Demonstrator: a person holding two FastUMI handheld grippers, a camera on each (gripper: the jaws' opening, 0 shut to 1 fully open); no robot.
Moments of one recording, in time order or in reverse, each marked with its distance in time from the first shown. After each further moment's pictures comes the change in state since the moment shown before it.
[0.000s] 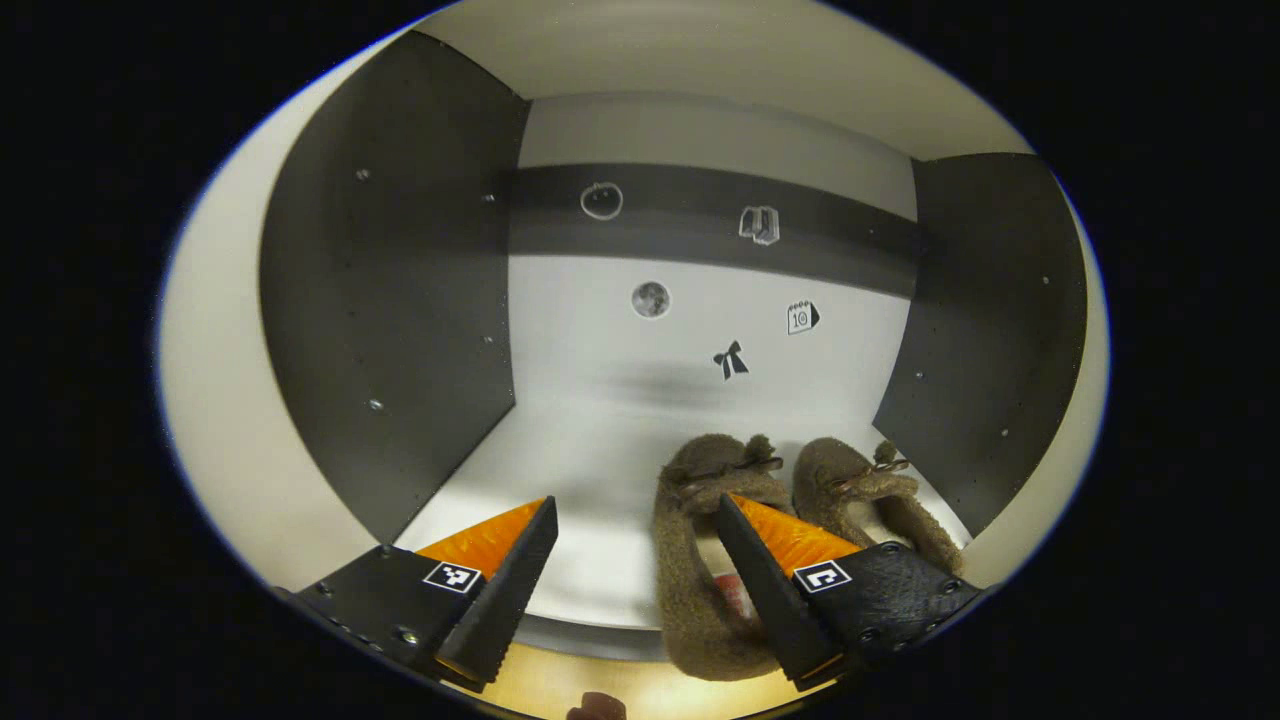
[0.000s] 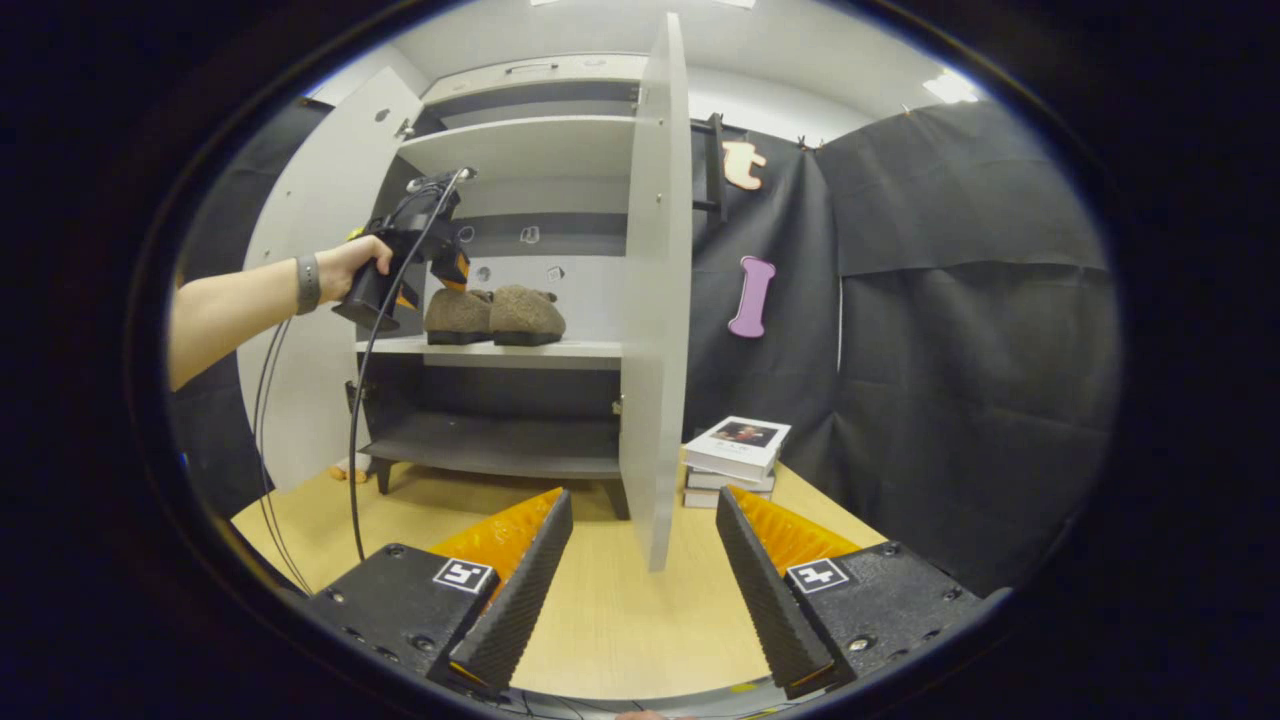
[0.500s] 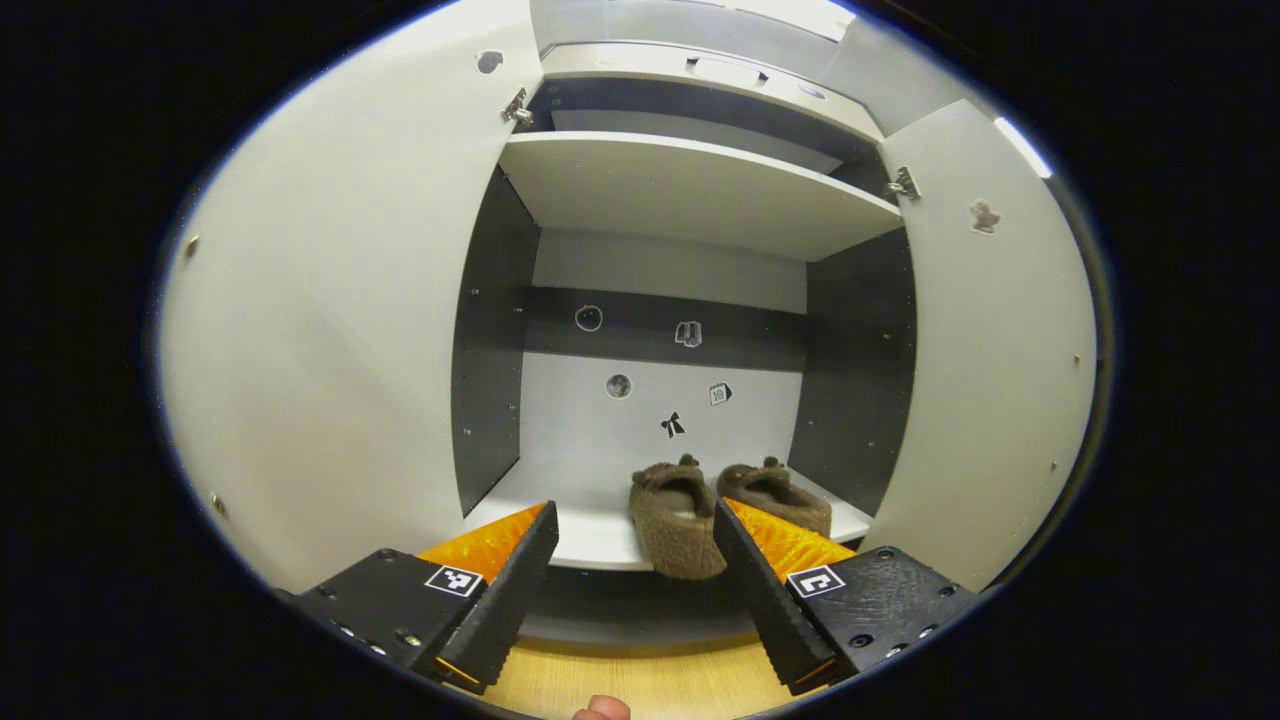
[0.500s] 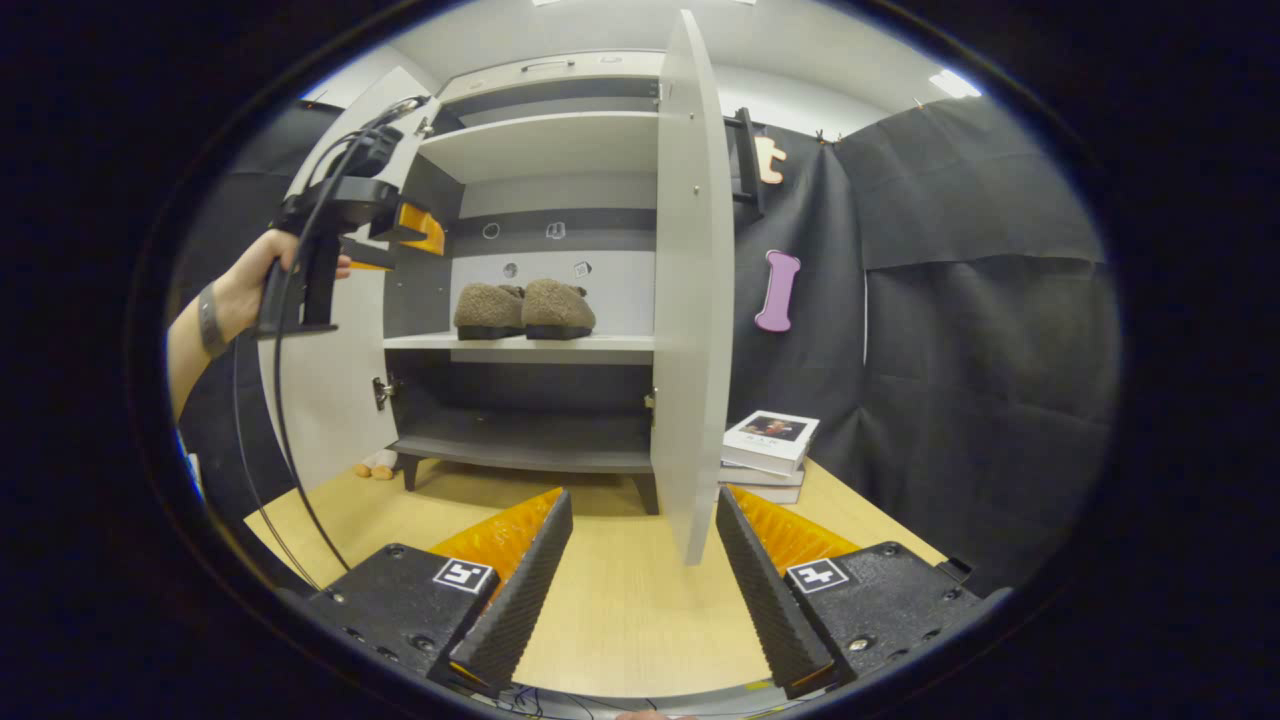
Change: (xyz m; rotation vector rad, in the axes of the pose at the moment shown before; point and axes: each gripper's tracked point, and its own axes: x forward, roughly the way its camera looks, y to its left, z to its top) left arm -0.173 -0.001 -0.024 -0.001 -0.266 -0.151; right arm 0.000 0.030 -0.005 -0.001 0.008 0.074
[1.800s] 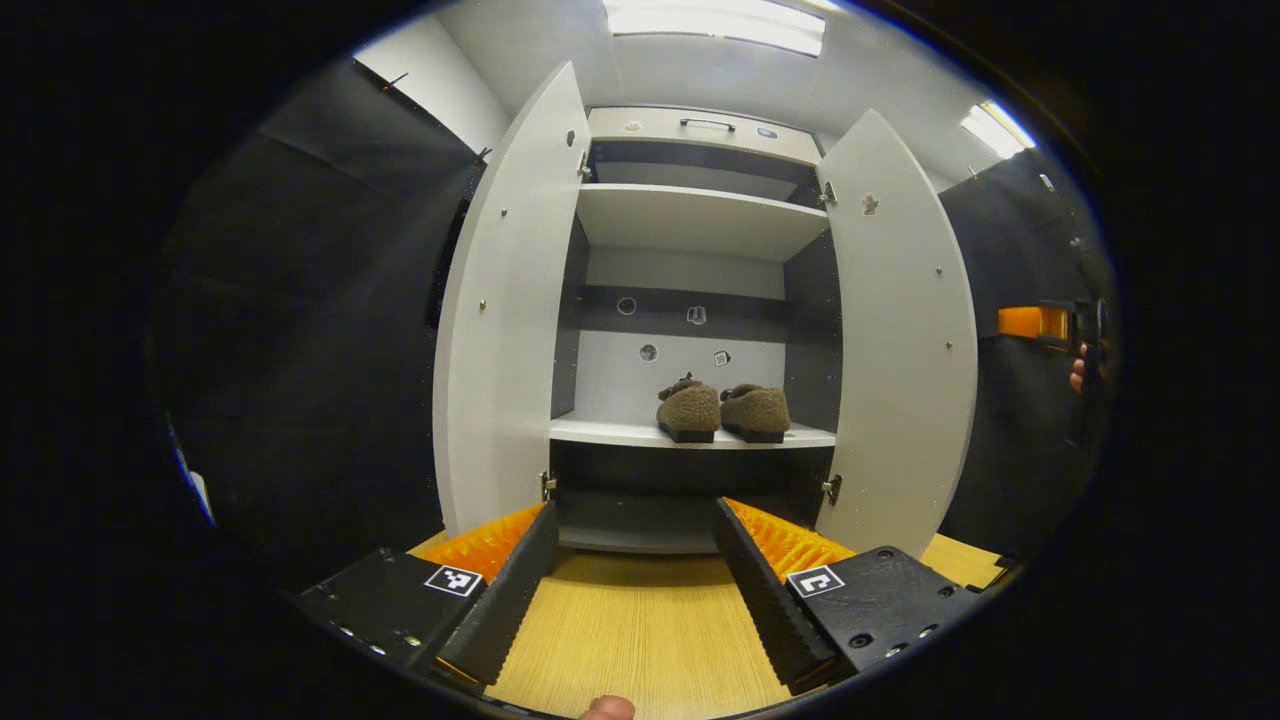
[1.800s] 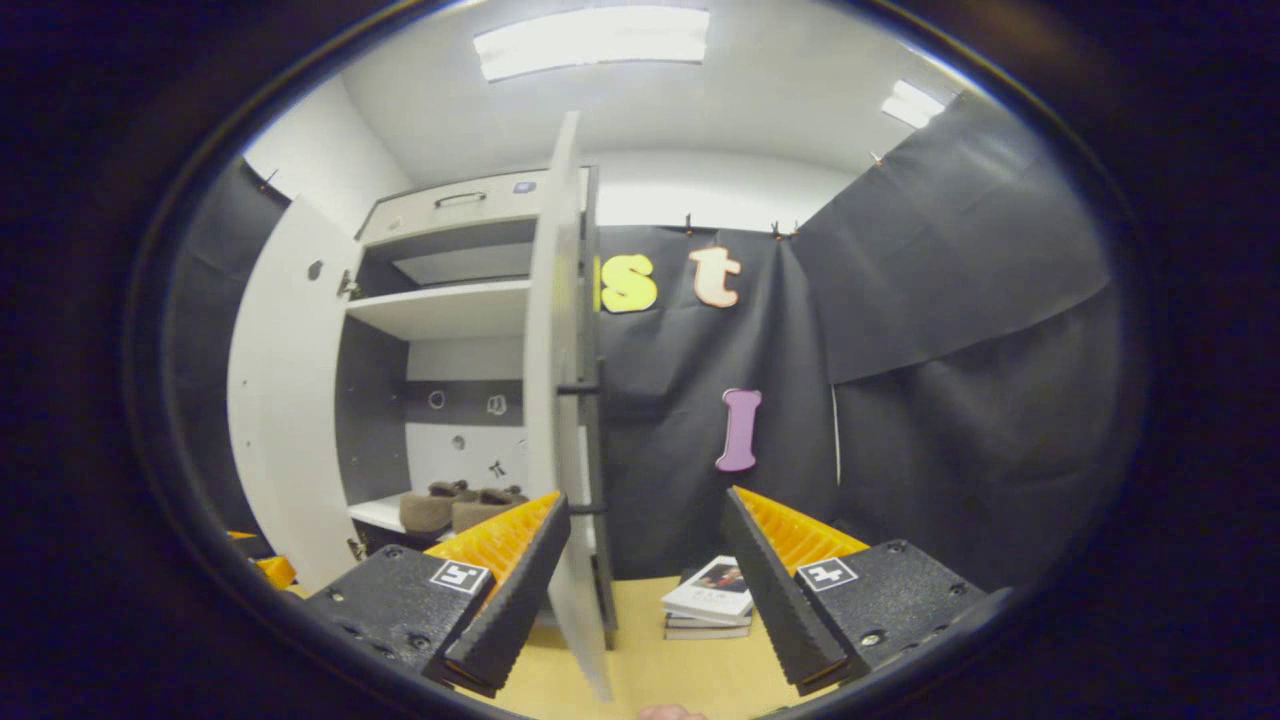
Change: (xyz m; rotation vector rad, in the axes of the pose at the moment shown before) left arm -0.184 -0.001 -0.103 0.035 -0.073 0.075; right arm 0.002 -0.133 0.251 0.087 -0.338 -0.055
